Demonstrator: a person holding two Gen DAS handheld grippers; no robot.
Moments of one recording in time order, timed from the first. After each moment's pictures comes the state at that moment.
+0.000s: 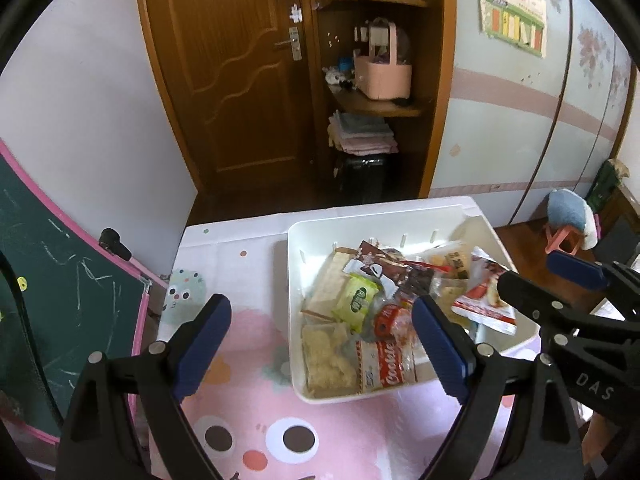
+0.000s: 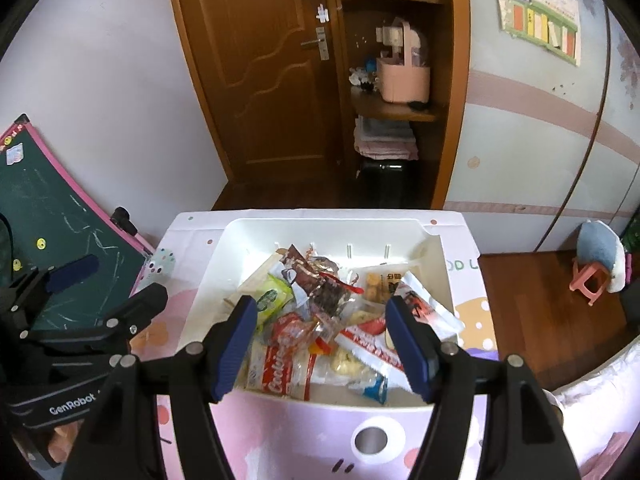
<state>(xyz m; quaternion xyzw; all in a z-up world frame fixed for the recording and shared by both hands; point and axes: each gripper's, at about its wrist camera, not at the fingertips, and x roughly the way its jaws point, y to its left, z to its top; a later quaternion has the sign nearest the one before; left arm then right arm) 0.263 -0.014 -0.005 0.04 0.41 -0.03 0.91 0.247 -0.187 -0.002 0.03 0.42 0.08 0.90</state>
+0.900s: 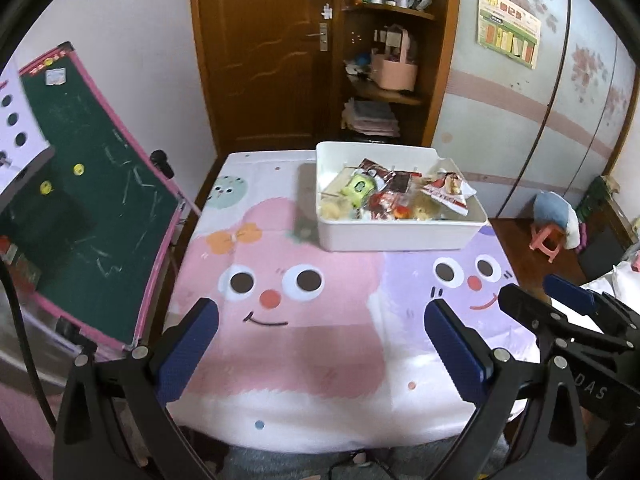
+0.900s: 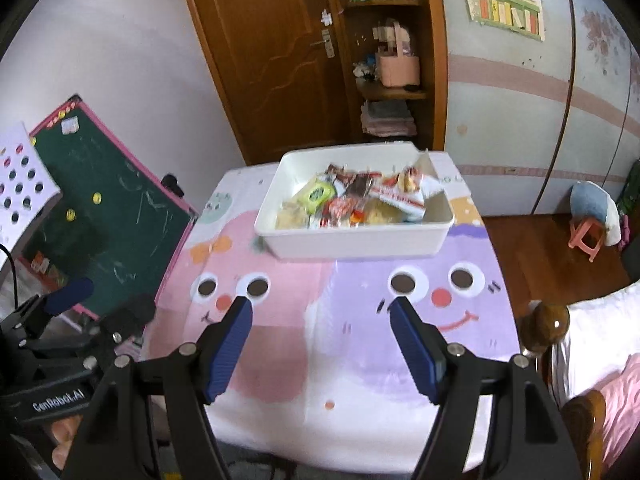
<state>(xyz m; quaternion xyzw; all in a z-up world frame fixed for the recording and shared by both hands) 0.018 0.032 0.001 -0.01 0.42 -0.01 0.91 0.023 -0.167 0.004 0.06 0.43 0.09 0.89</state>
